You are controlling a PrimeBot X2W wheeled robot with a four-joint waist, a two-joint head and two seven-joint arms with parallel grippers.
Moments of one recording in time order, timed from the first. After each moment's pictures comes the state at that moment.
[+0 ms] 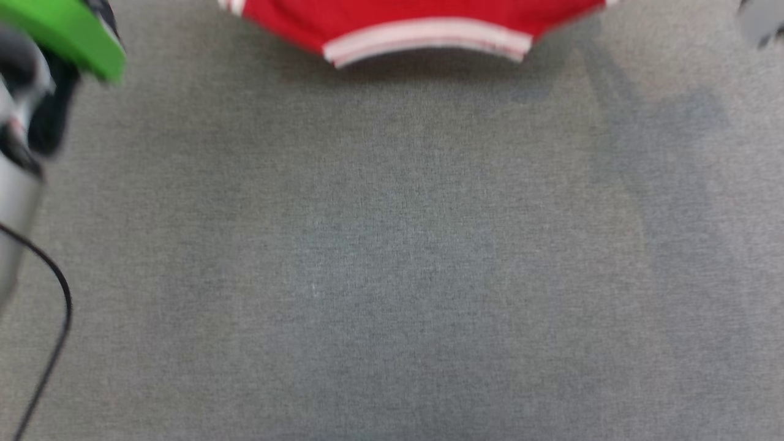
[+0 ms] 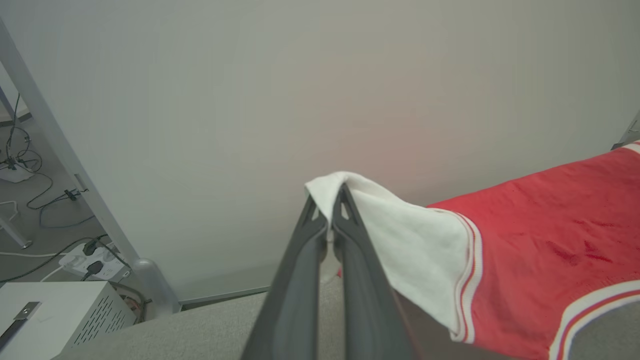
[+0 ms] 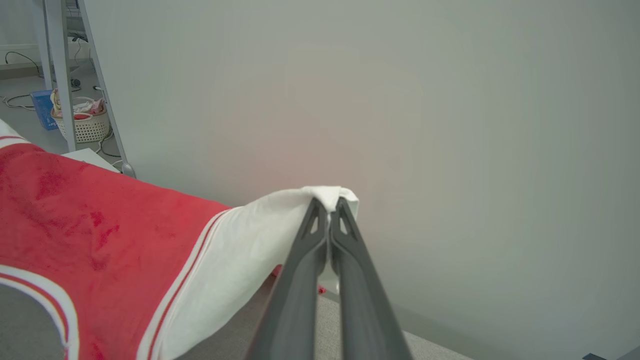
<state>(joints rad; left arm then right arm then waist) -1.09 0.66 -0.60 0.44 -0.85 -0.10 -0.12 -1.20 -0.59 0.69 0.57 0.74 0.13 -0.22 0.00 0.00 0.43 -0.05</state>
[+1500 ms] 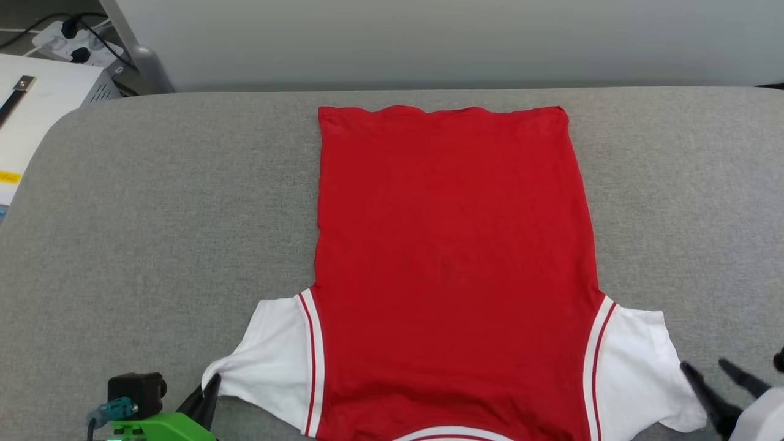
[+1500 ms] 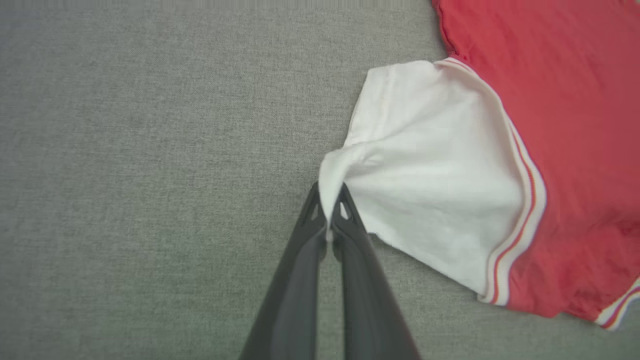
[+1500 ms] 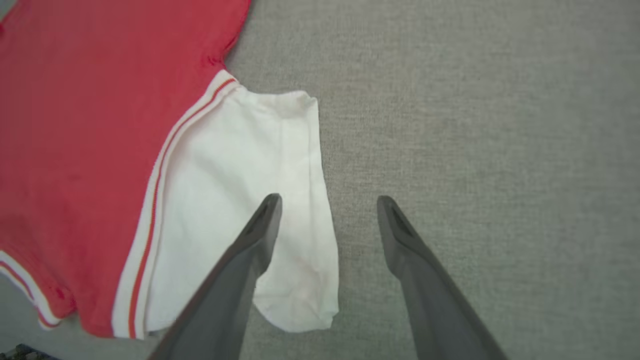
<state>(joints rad) -0.06 0.72 -0.73 0.12 -1.04 0.23 -0.19 0.10 -0.59 0.23 0.20 0.74 0.13 0.09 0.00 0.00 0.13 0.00</state>
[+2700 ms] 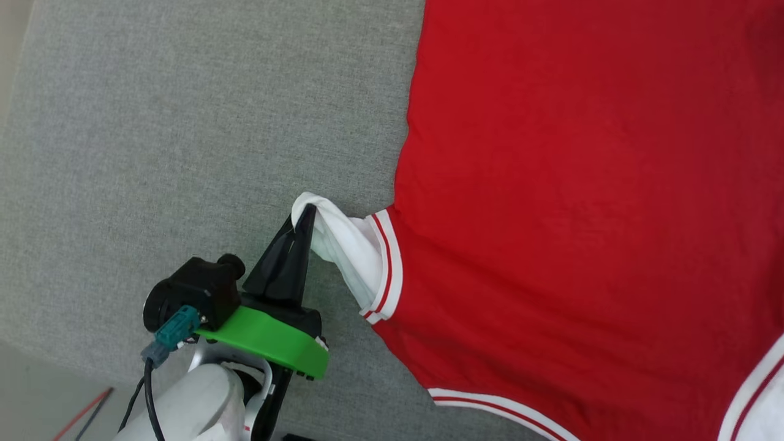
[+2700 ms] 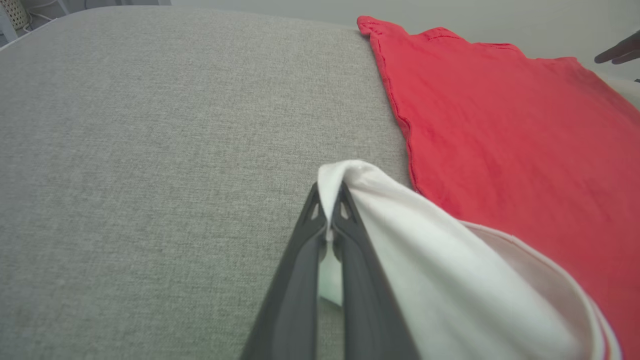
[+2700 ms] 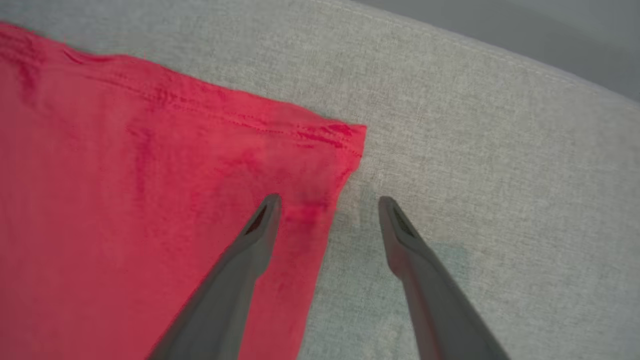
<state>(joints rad) -0.33 0.53 -0.69 -0.17 -0.74 0.30 -0.26 -1.20 -0.59 0.23 0.57 0.50 0.13 1.05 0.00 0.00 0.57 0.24</state>
